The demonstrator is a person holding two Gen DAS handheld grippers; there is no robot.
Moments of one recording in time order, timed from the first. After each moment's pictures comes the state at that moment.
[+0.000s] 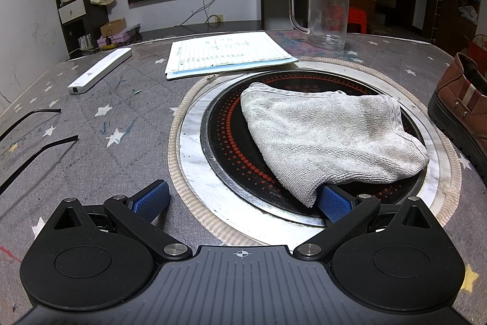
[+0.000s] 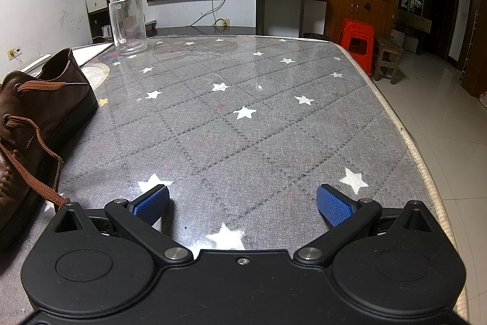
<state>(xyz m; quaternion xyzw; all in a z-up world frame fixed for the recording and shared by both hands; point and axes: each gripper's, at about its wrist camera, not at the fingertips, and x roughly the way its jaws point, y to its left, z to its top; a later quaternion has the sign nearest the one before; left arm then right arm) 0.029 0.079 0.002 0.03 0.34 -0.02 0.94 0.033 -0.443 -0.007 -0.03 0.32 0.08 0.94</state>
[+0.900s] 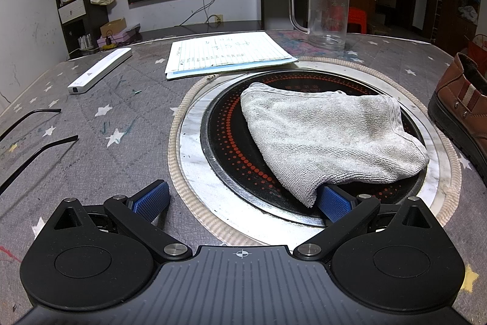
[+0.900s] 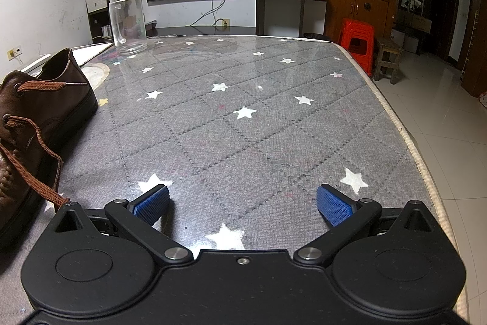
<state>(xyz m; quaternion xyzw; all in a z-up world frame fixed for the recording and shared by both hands) 0.031 0.082 0.002 0.03 0.34 -0.02 0.94 0.033 -0.443 -0.007 -0.03 0.32 0.08 0.94</state>
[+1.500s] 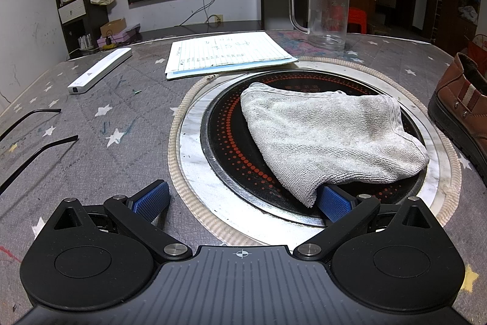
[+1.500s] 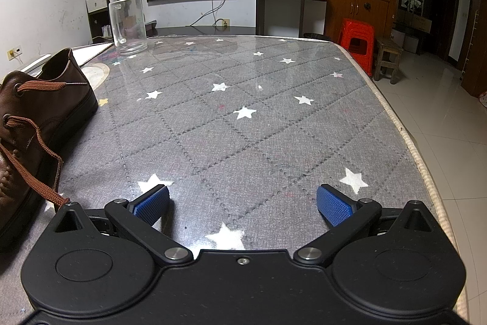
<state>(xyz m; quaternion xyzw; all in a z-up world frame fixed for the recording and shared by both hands) 0.030 0.080 0.002 0.03 0.34 -0.02 0.94 0.033 -0.443 -0.007 -0.03 0.32 0.08 0.94</state>
